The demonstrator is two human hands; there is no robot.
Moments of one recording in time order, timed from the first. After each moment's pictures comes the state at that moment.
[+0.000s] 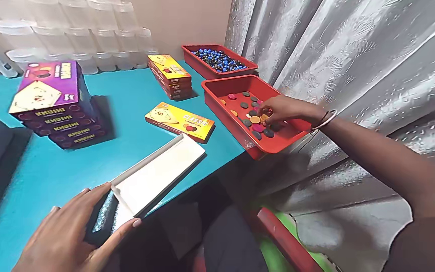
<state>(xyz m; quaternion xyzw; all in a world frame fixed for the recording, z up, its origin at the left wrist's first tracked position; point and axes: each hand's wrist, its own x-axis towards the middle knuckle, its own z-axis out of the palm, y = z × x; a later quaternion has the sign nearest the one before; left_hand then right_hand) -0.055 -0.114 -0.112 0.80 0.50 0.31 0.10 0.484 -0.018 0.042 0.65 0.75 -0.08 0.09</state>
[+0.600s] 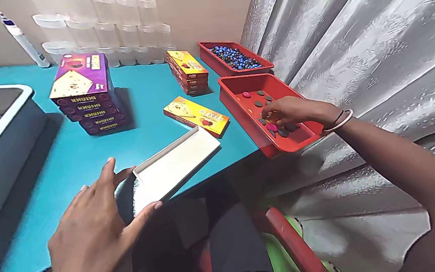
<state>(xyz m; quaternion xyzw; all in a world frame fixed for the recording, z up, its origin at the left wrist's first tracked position) -0.042 -0.119 -0.109 0.78 0.53 0.32 0.07 0.464 -0.008 0.036 0.54 0.82 -0.03 0.17</state>
